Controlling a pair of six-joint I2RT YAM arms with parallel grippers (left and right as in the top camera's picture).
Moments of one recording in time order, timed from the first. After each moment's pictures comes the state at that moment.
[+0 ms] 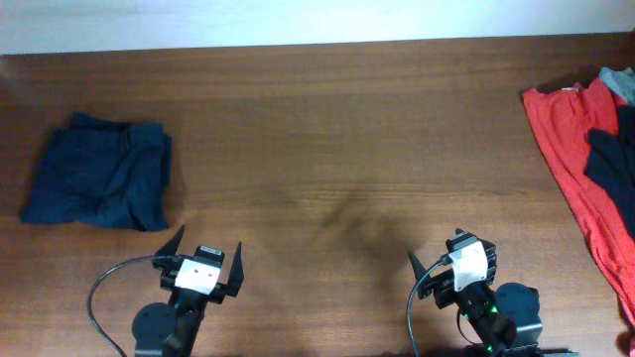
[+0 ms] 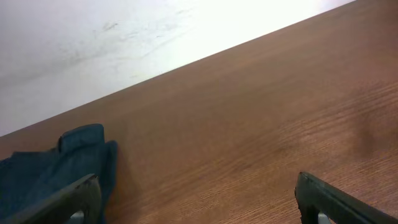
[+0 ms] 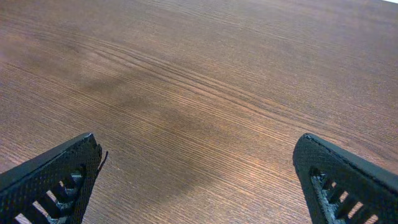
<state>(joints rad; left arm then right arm) -0.08 0.01 0.09 -0.26 0.13 0.29 0.11 0.01 0.14 -0.47 -0.24 -0.14</state>
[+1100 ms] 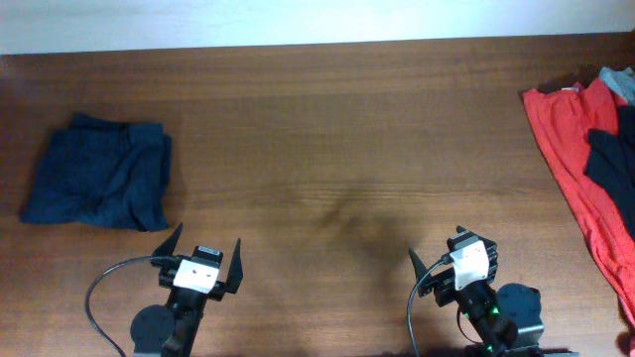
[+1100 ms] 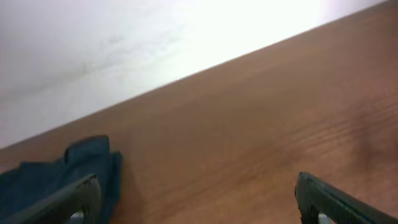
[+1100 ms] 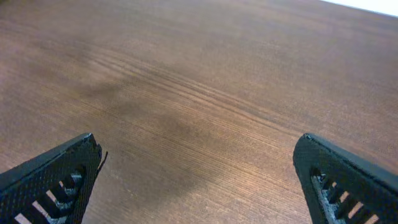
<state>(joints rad) -0.08 0.01 0.09 -0.21 0.13 0.29 0.11 0.01 0.14 -0.44 -0.24 -0.14</state>
